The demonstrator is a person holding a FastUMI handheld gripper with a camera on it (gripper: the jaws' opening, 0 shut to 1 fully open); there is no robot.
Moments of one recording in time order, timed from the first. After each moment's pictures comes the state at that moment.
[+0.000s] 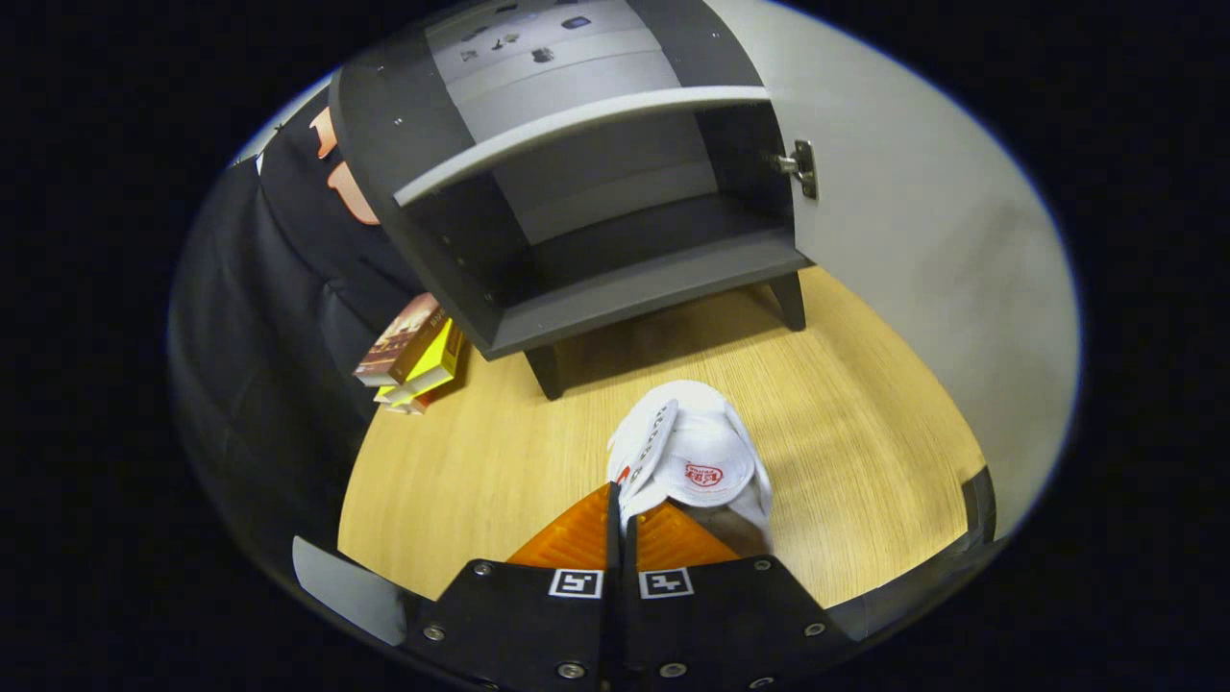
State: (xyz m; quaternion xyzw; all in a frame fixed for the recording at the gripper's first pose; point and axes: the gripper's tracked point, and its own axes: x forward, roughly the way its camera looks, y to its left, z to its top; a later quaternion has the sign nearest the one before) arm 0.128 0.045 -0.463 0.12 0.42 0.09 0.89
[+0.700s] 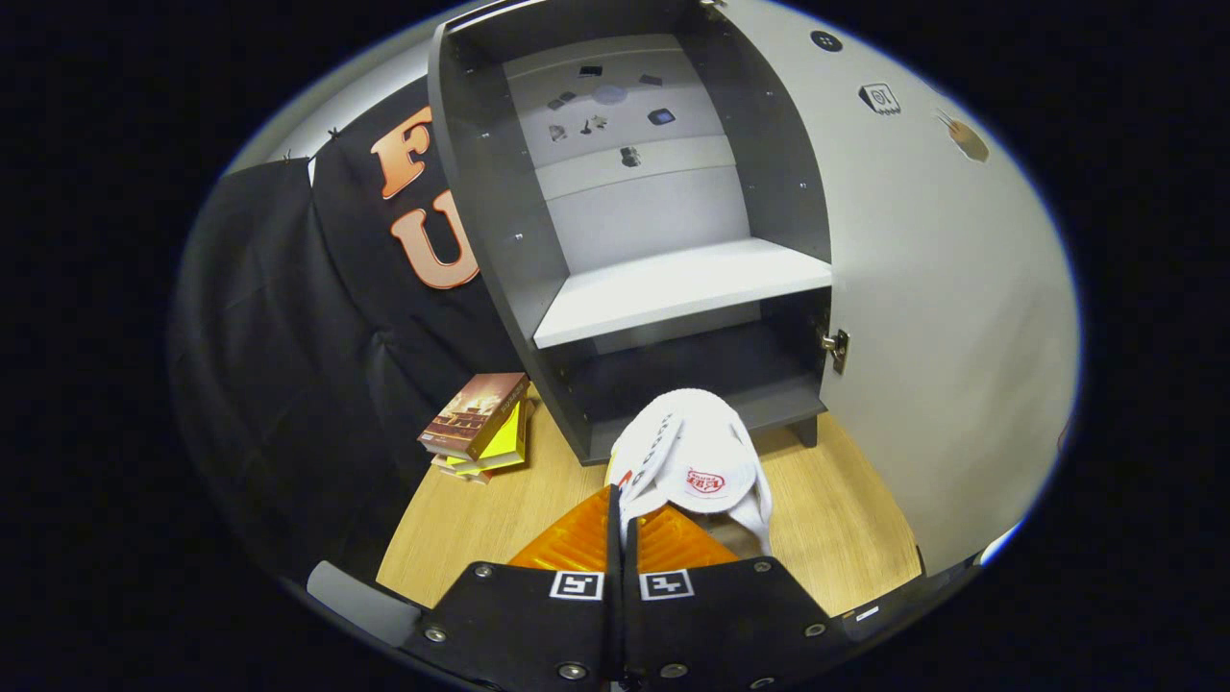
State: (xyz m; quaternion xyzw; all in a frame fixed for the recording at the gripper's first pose) arm 0.149 0.087 -0.306 0.09 0.30 0.11 0.94
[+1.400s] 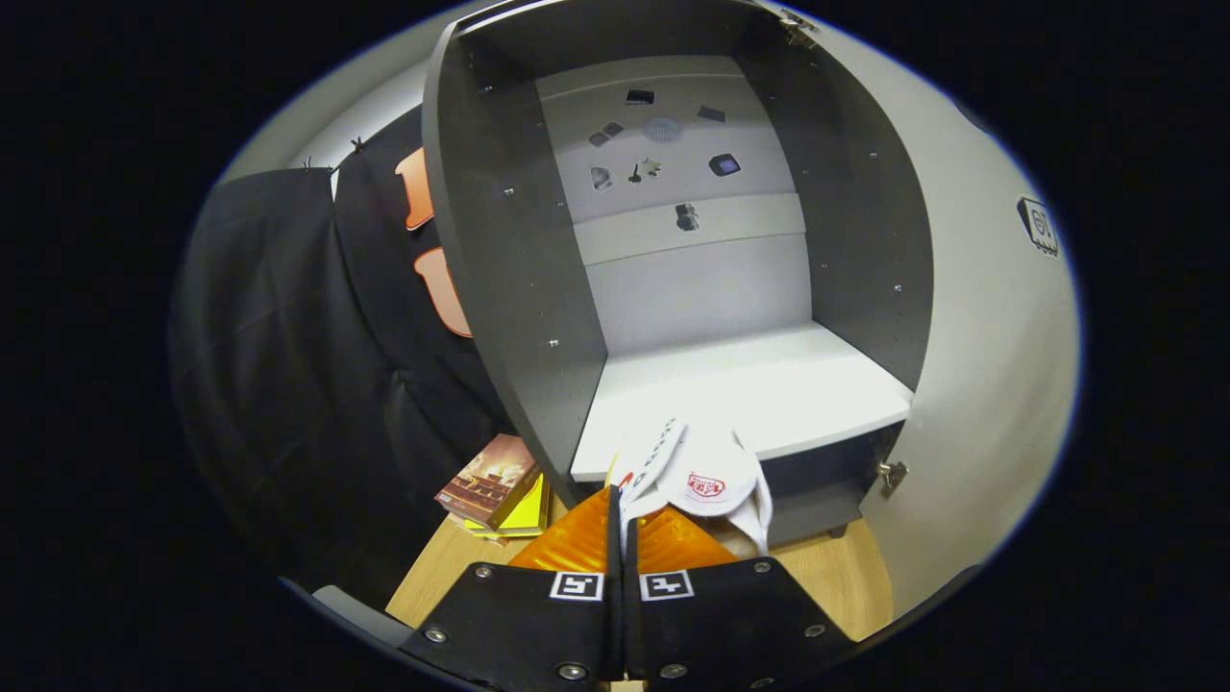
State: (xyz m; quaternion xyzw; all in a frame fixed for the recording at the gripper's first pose) arm 0.272 0.116 -0.237 0.08 0.25 0.15 0.95
